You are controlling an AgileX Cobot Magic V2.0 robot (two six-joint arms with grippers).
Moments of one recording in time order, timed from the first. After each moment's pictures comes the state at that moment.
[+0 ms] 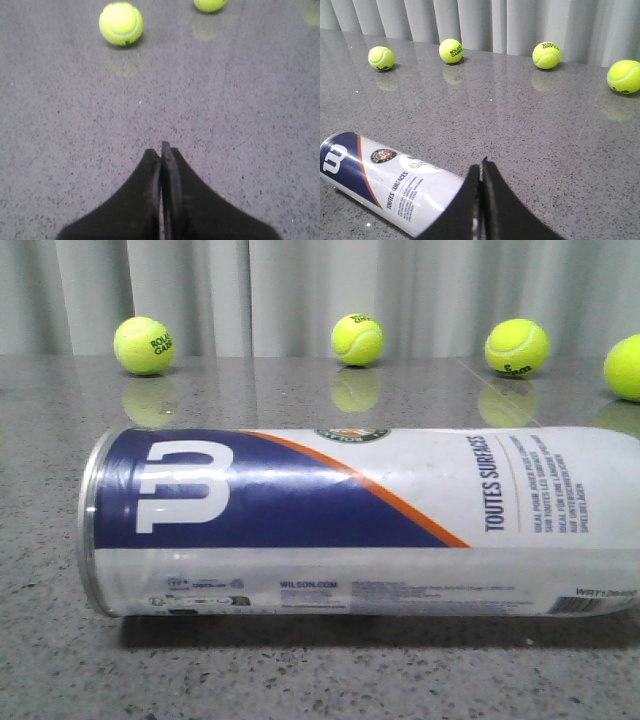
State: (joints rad) left arm -0.04 0.38 -0.48 0.03 0.68 0.01; right arm 0.44 0.12 -0.45 0.22 0.56 -0.09
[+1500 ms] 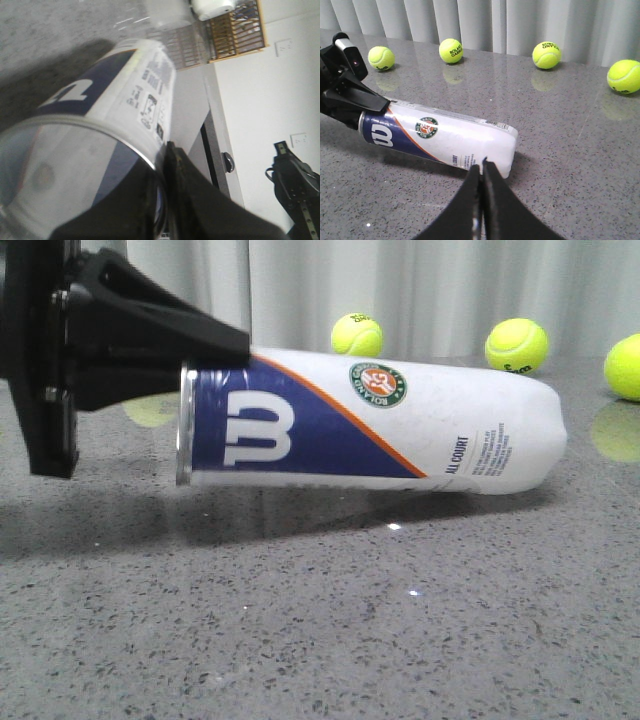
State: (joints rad) left arm -0.29 1.47 -0.67 -1.68 1.14 1.03; right arm 0.44 0.12 -0.45 0.22 0.56 -0.09
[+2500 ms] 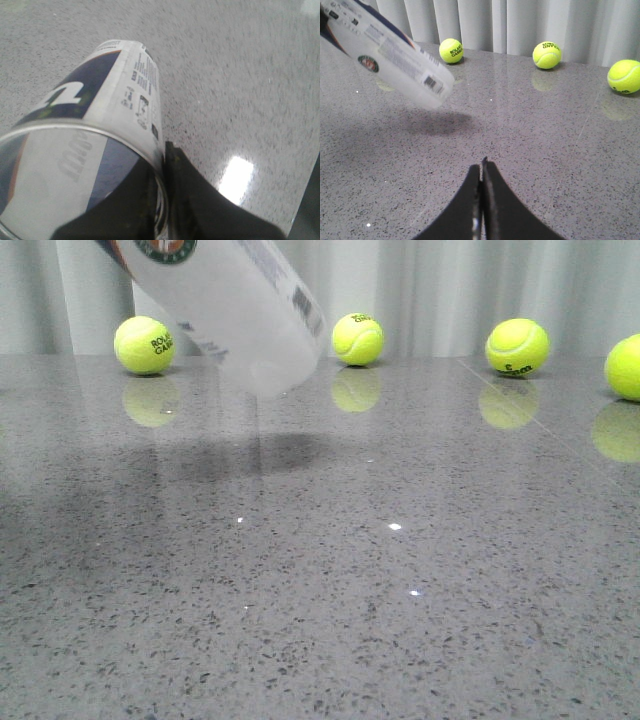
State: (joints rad) left arm -0.55 1.26 -1.47 -0.25 1.26 0.64; right arm 0.44 0.12 -0.45 0.22 0.56 -0.09
